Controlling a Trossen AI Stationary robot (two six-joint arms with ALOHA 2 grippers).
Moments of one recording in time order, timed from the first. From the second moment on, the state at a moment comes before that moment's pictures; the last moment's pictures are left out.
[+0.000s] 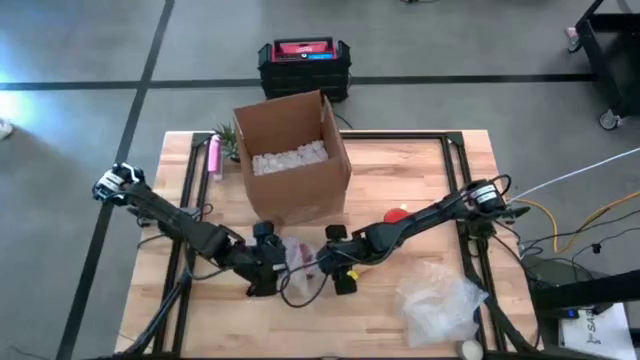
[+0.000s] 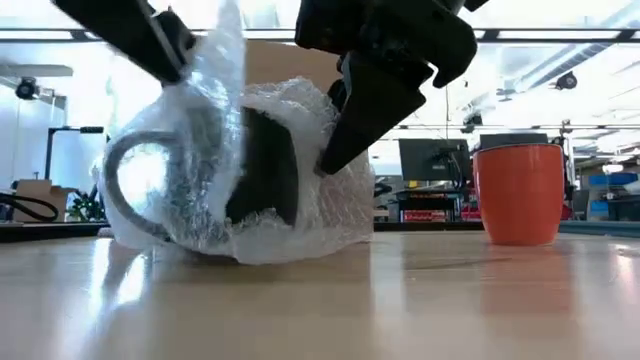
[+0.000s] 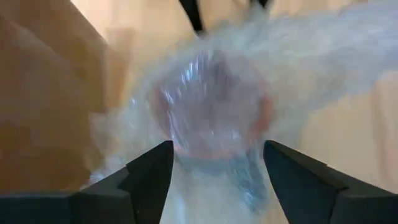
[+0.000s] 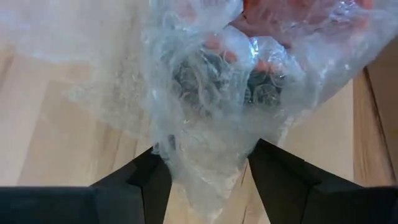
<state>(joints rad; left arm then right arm) -0.49 1.42 1.02 -0.56 -0.46 -0.45 0.27 1.99 1.37 -0.43 0.08 0.07</state>
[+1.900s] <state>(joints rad) -0.57 1.26 0.75 -0.46 -0.61 -0.75 0.24 2.04 1.48 -0.34 0.13 0.02</state>
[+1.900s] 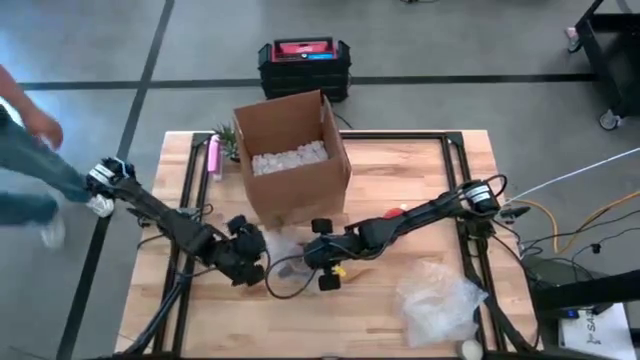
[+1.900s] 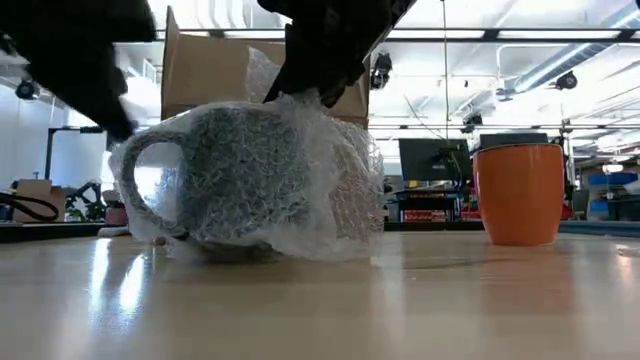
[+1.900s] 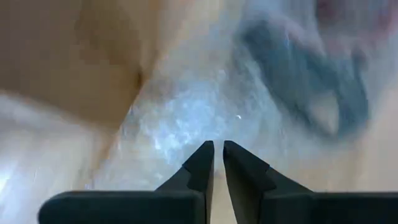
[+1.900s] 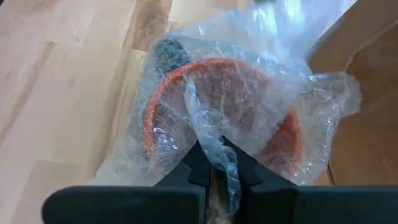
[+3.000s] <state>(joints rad) -0.60 1.36 0.82 -0.69 -0.66 -0.87 0.24 2.04 1.48 -0.36 0.13 0.04</state>
